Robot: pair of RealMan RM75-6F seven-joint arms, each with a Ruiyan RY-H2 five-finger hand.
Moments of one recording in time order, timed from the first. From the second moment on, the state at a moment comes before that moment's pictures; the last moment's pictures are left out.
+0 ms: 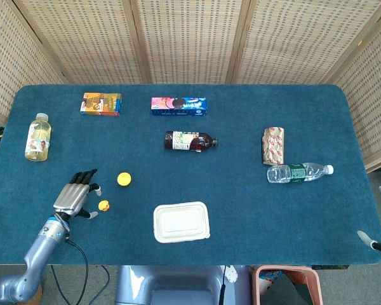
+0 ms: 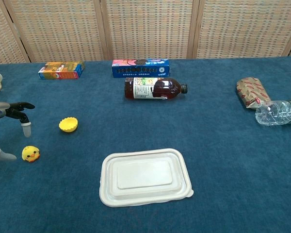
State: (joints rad) left arm -0.46 -1.38 -0.12 -1.57 1.08 0.93 0.36; right arm -0.04 -0.92 0.10 -1.77 -1.44 1.55 0.17
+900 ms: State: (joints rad) left arm -0.52 -1.44 -0.09 -1.56 0.95 0.94 0.46; right arm -0.03 -0.91 0.10 -1.76 -1.43 1.54 0.19
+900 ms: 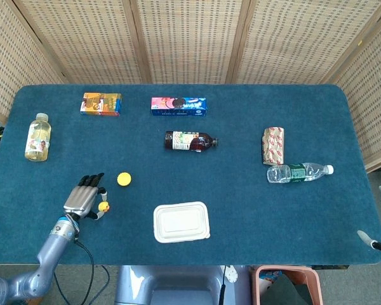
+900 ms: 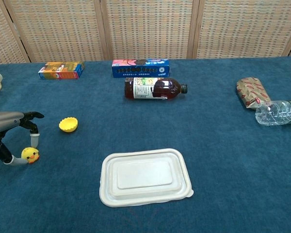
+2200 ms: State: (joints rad) left arm -0.68 -1.54 -0.24 -1.39 0.80 0.86 0.32; right arm -0.02 -0.92 0.11 -1.74 -1.40 1.51 0.19
